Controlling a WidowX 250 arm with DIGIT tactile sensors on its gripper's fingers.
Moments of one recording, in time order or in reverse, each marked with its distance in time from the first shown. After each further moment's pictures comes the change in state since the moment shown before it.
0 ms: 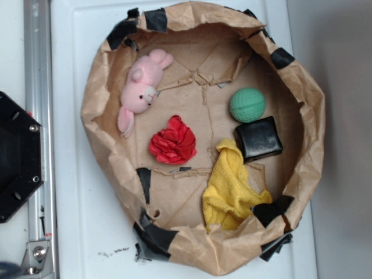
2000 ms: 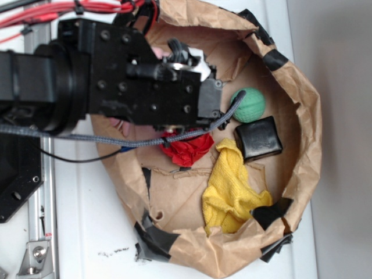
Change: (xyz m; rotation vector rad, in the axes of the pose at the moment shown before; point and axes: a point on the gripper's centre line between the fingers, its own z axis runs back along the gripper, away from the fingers) arm 0.104 0.071 -0.199 0.307 -0.083 0.976
